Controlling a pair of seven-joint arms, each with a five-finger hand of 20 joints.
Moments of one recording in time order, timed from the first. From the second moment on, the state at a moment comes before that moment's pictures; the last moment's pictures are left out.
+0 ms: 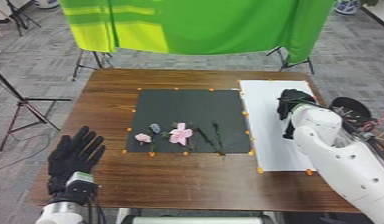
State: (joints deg) left arm 131.7 -57.3 -89.1 -123.2 15.7 18.4 28.2; right arm -70.4 -48.7 60.8 -93.0 -124.4 -20.3 39.4
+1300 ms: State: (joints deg) left arm 127.2 -56.5 -88.8 -121.6 15.8 17.6 27.8; right arm -67.4 -60.8 45.2 -103.8 -127.2 -4.7 25.5
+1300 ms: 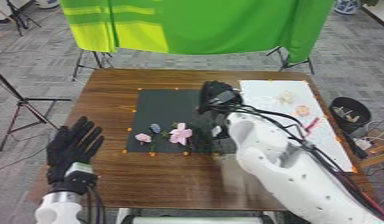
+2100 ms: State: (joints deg) left arm 124.6 -56.4 -87.6 -121.1 16.0 17.1 26.3; right arm -67.9 -66.1 42.2 -99.3 -128.8 -10.1 27.2
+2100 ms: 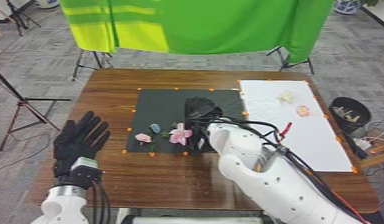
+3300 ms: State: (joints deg) left arm 125.3 -56.3 -87.8 -121.2 15.5 17.8 26.7; right arm -69.5 -65.4 44.3 -102.1 -125.6 -13.0 28.7
